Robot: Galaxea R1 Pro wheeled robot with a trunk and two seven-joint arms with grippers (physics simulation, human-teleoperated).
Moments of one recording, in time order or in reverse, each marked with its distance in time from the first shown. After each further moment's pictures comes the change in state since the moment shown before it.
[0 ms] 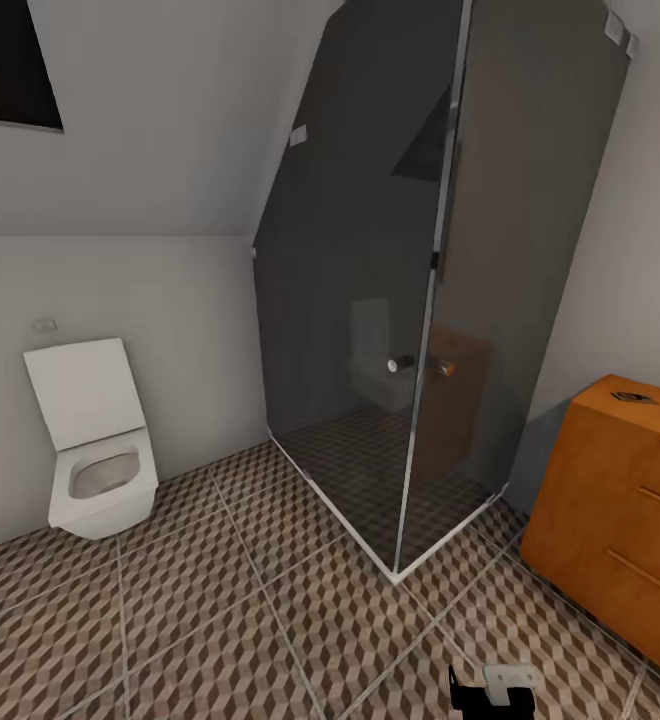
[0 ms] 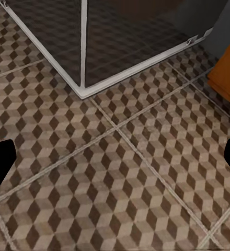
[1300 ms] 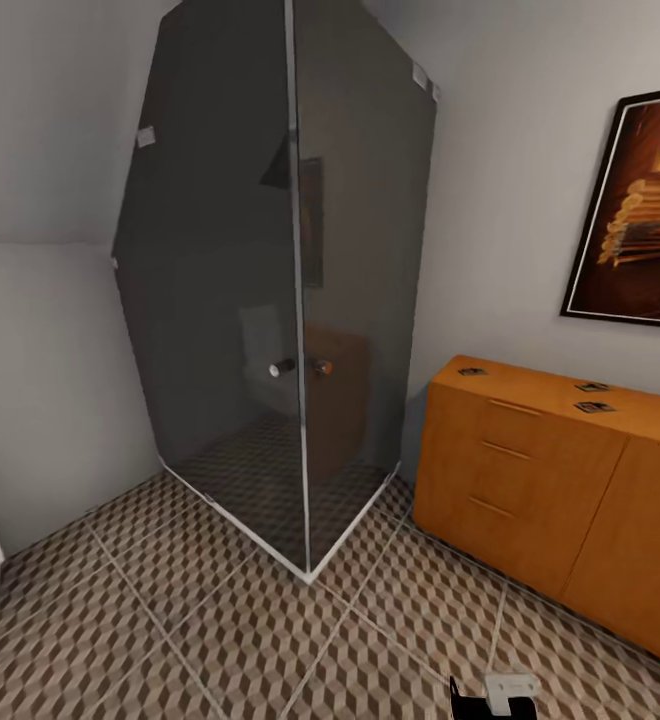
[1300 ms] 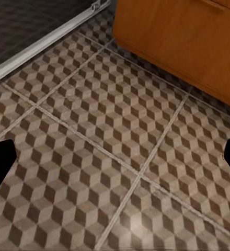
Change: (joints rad) left arm 0.000 0.000 0.000 -0.001 0.000 -0.002 -0.001; right arm 0.000 0.000 0.000 0.035 0.001 -0.003 0.000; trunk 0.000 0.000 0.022
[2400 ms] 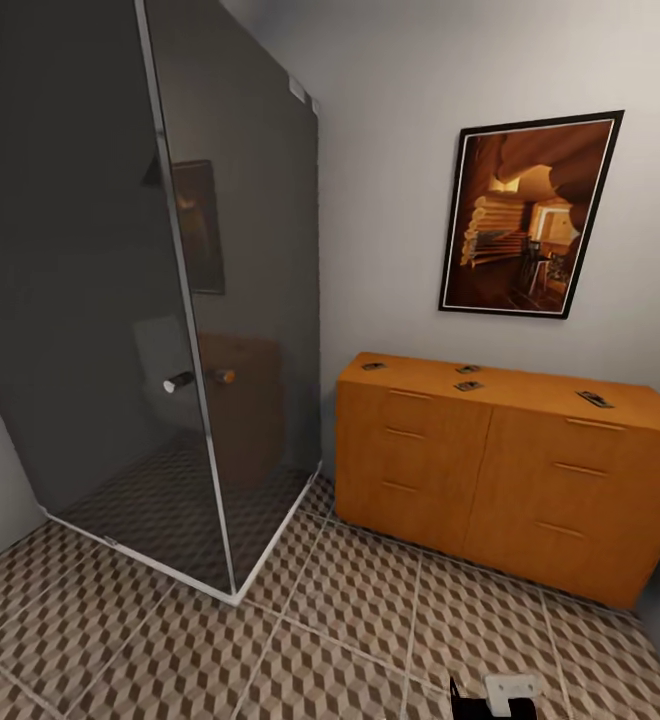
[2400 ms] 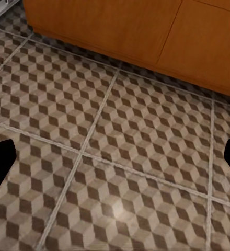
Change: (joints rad) left arm 0.000 0.000 0.000 0.009 0.000 0.002 0.001; right arm 0.000 0.000 0.000 0.004 0.000 -0.003 0.000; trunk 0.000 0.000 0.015
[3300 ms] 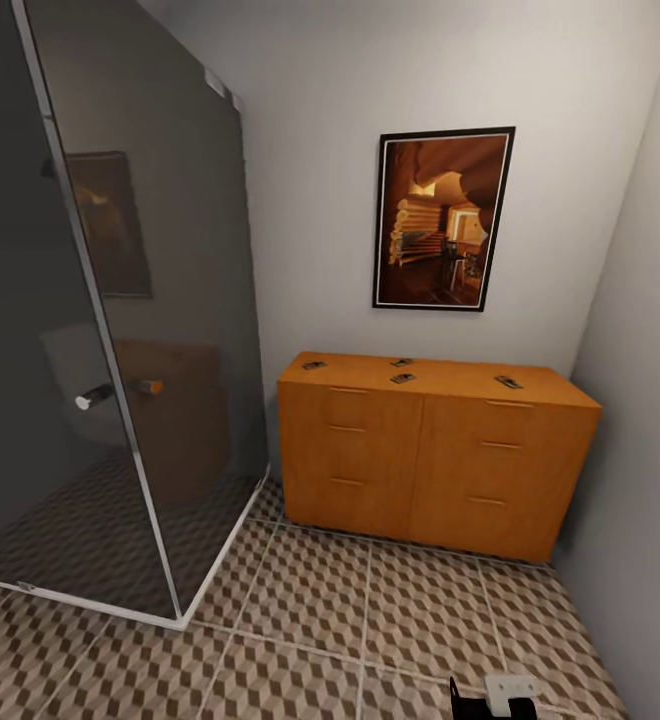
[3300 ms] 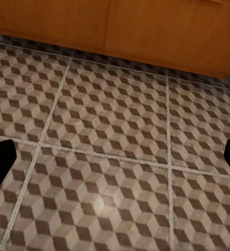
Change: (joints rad) left arm 0.000 0.000 0.000 -0.008 0.000 -0.002 0.000; right arm 0.000 0.000 0.000 0.000 0.000 0.000 0.000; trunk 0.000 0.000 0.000
